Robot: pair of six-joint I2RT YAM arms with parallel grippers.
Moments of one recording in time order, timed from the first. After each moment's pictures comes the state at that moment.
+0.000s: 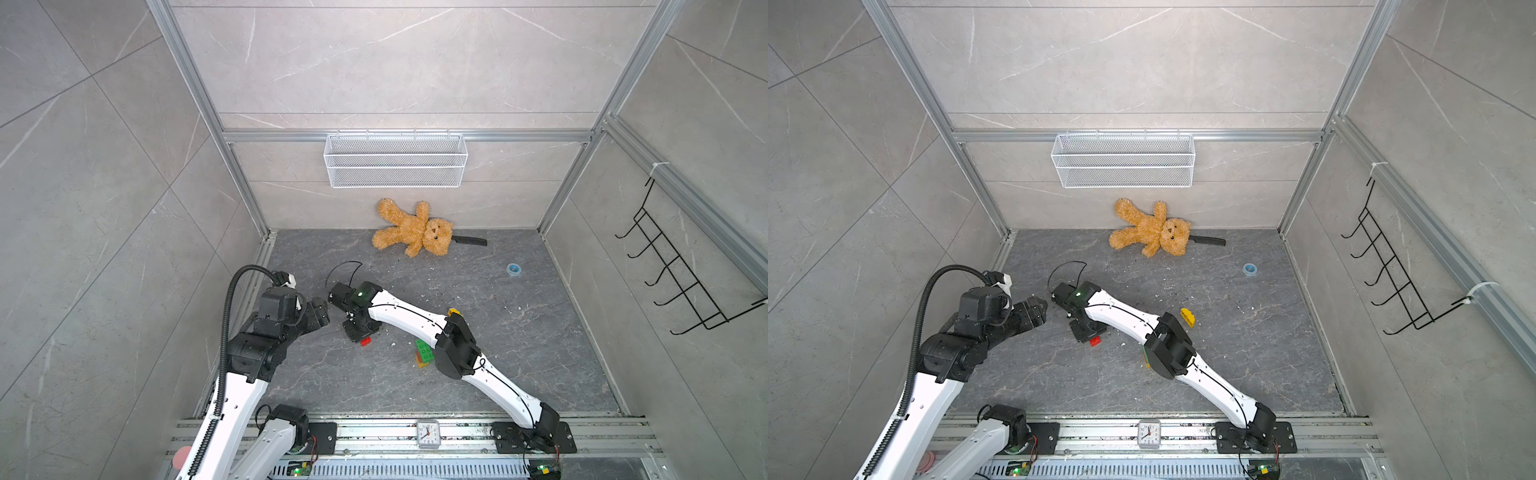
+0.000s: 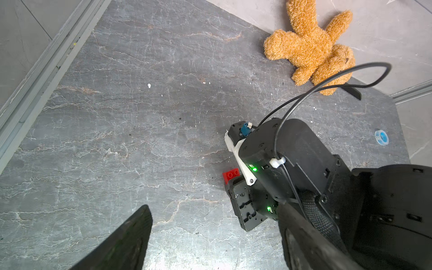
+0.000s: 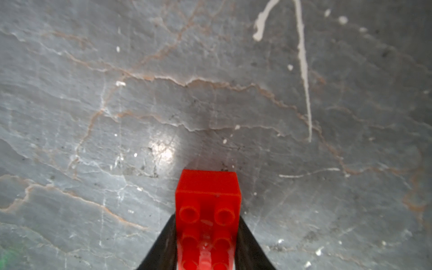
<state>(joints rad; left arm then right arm) -0.25 0.79 0.98 -0.91 -0.07 -0.49 1.02 2.68 2.57 -1.32 0.02 0.41</state>
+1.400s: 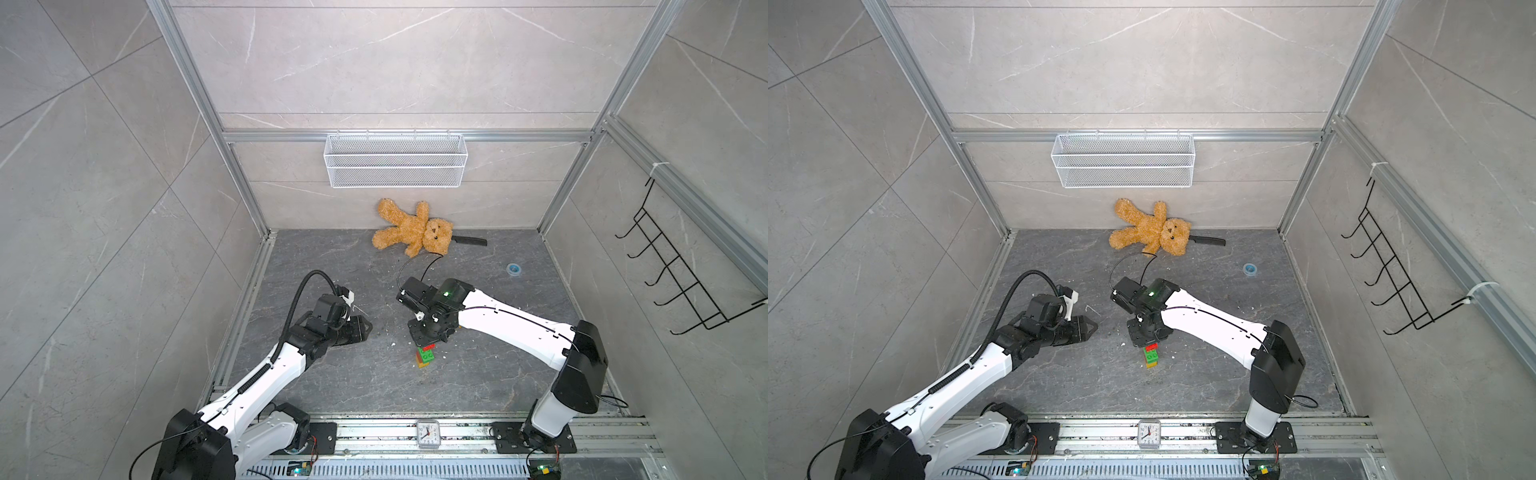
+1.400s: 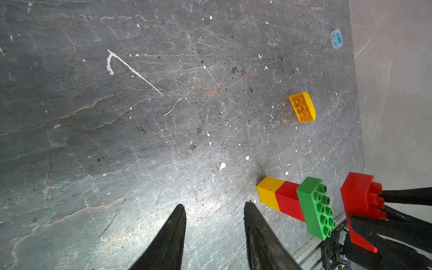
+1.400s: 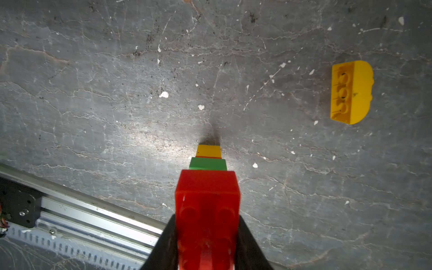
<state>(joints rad) -0.49 1.06 0.66 -0.42 0.25 -0.58 0.94 1.72 1.52 -1.20 0.06 0.56</state>
